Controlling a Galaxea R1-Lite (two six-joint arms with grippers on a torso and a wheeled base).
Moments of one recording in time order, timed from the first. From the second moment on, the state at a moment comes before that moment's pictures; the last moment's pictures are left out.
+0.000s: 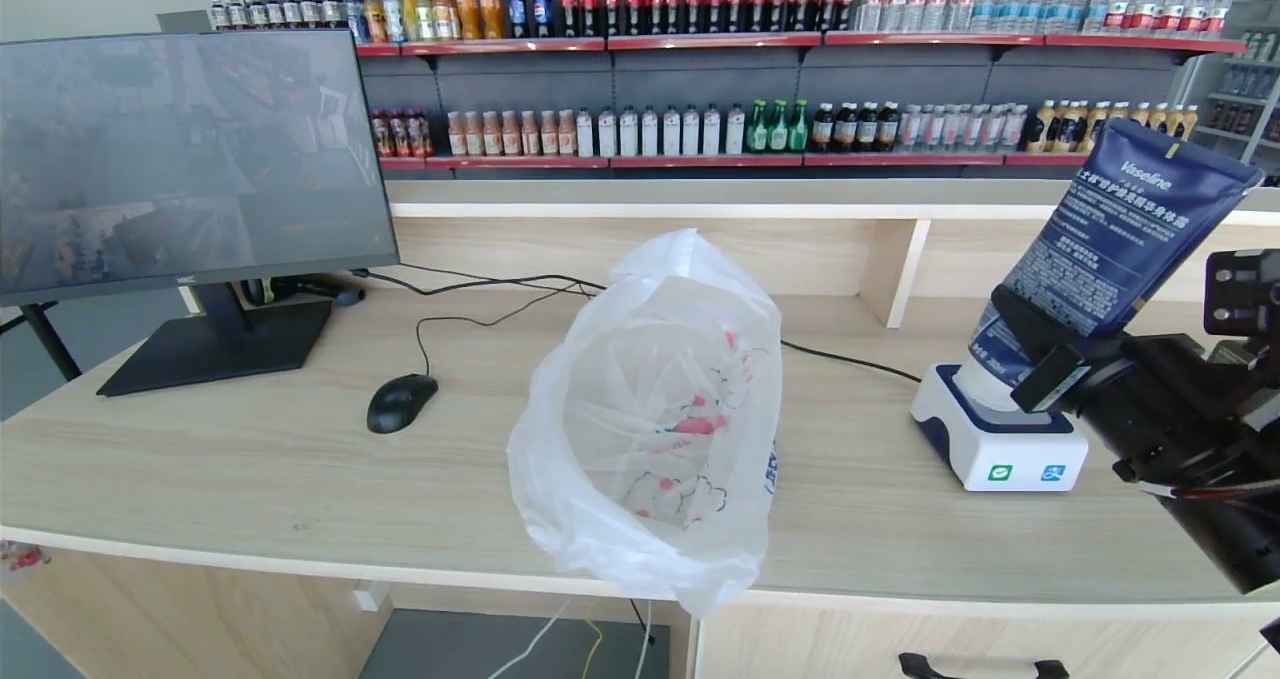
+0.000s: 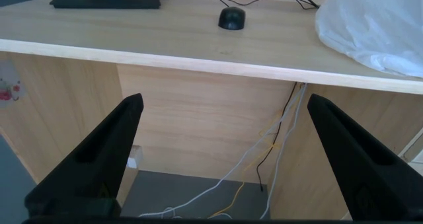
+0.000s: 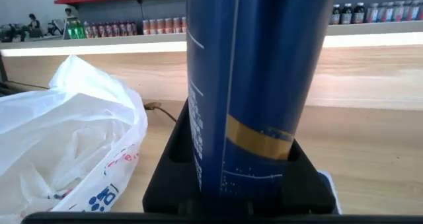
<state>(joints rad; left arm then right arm) 0.00 0.00 0.00 0.00 0.00 0.00 0.29 1.60 -0.31 -1.57 -0.10 0.02</state>
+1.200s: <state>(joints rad) 0.00 0.00 0.00 0.00 0.00 0.00 0.36 1.69 -0.40 -1.57 -0.03 0.26</state>
